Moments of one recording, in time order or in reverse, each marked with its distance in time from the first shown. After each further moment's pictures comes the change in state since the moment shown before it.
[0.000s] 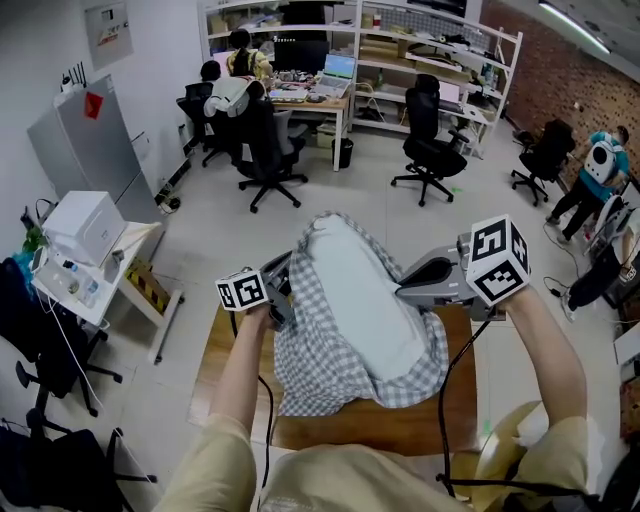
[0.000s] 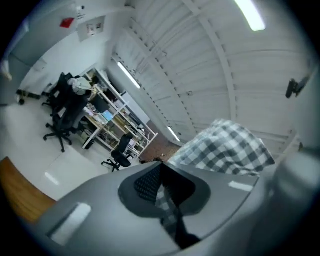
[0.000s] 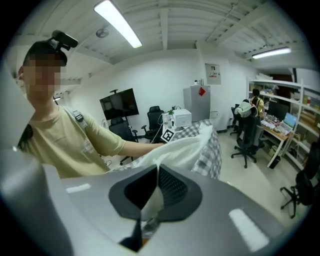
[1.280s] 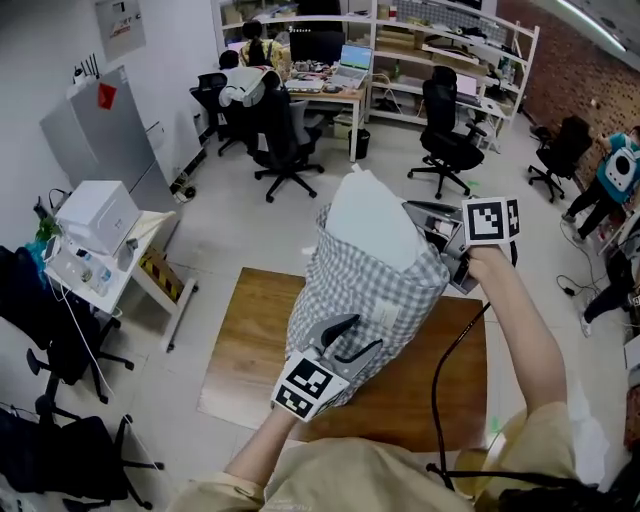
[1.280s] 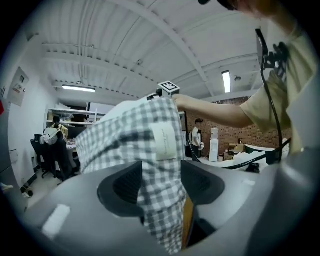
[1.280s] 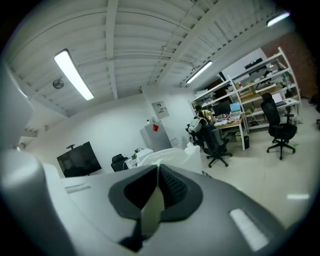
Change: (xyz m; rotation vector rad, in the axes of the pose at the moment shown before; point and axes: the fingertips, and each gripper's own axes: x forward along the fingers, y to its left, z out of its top) left arm 0.006 -0.267 -0.129 0.773 0.290 0.055; right arm -0.071 -0.146 -0.006 0.457 -0.538 -0.327
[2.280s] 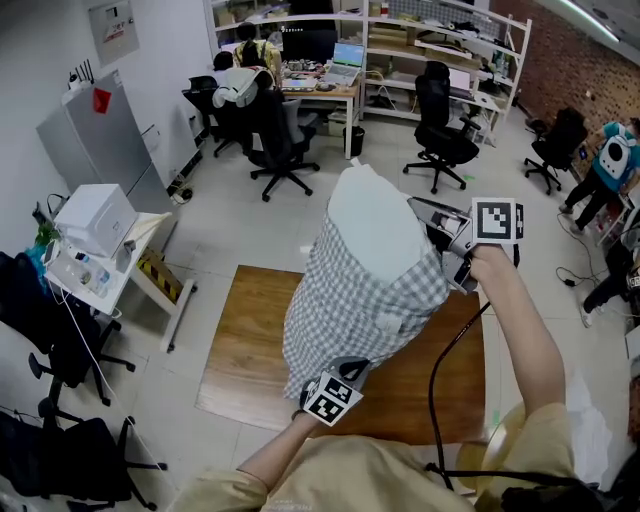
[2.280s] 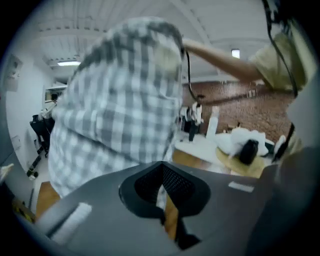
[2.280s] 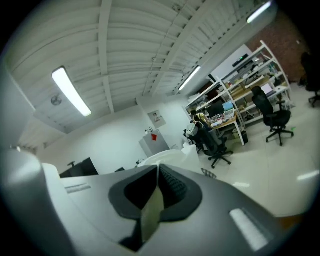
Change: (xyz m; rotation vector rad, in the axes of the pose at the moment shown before) left arm 0.040 -0.036 -0.218 -0.052 0.372 -0.017; right arm -0.026 0.004 0.011 0.199 -0.100 -0.049
